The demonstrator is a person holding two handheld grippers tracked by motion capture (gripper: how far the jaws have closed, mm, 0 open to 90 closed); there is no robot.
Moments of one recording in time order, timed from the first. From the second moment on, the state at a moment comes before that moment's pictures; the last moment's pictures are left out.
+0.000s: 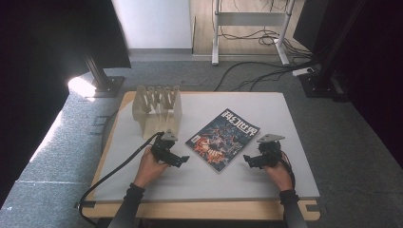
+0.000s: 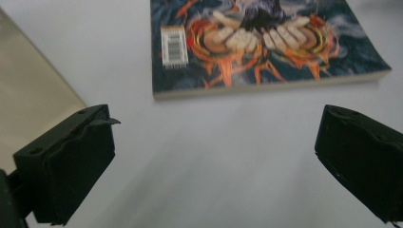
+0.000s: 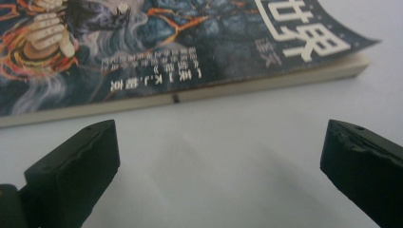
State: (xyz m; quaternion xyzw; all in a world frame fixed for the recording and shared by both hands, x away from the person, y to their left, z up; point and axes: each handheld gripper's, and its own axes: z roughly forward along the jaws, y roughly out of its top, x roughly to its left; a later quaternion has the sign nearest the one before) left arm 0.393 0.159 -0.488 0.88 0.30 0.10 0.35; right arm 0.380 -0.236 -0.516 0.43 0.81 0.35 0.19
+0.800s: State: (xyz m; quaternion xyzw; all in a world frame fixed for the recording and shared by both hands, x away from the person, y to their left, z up) left arm 0.446 0.102 -0.498 0.90 0.28 0.10 0.33; right arm 0.444 -0.221 -0.510 0.39 0.83 0.34 0.18
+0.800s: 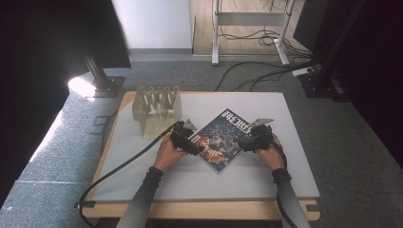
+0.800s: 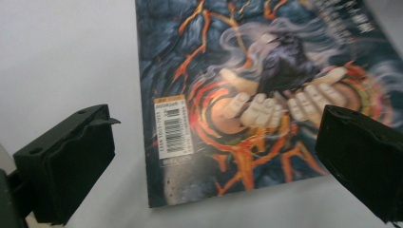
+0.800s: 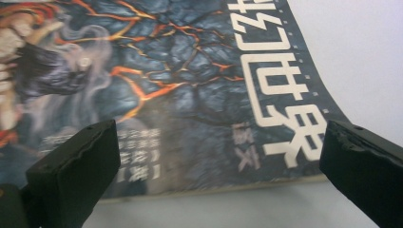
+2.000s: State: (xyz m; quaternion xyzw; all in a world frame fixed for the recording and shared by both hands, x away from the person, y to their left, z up) left arm 0.433 0.106 -0.526 0.89 0.27 0.06 0.35; right arm 0.469 -0.227 -0.531 0.42 0.83 0.36 0.13
